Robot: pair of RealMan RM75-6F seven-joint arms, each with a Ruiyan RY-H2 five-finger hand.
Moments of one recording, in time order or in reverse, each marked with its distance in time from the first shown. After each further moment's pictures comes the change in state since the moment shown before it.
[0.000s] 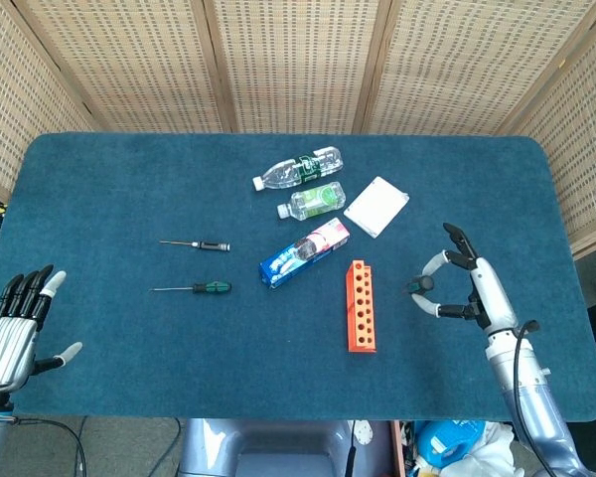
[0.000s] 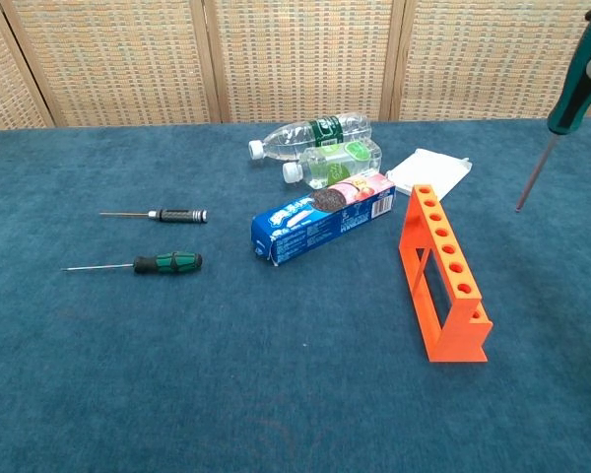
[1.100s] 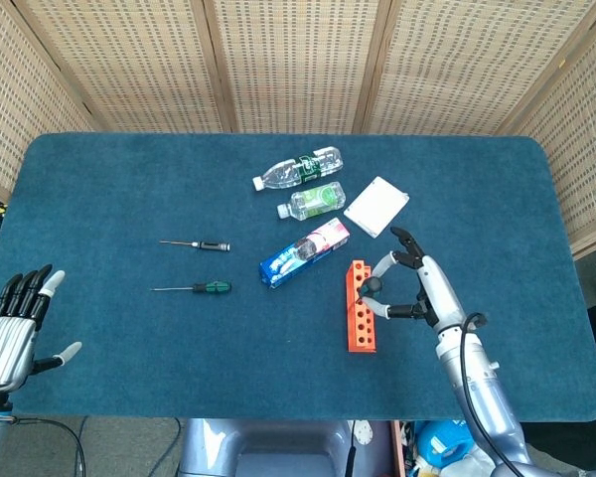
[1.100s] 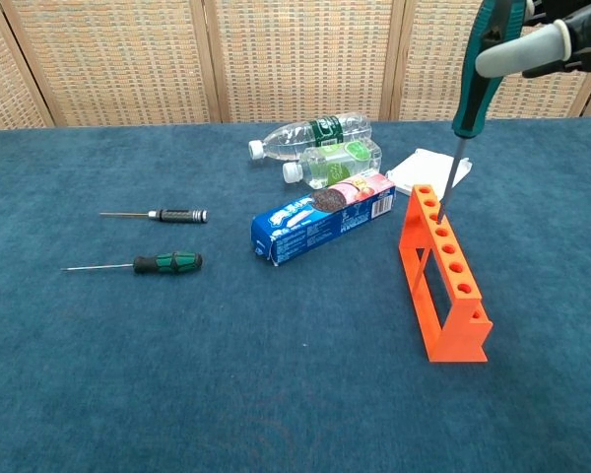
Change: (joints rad) left arm 0.000 0.003 -0.002 0.003 0.000 0.003 -0.014; right arm 0.221 -0.113 0.022 -0.167 0.321 0.140 -0.237
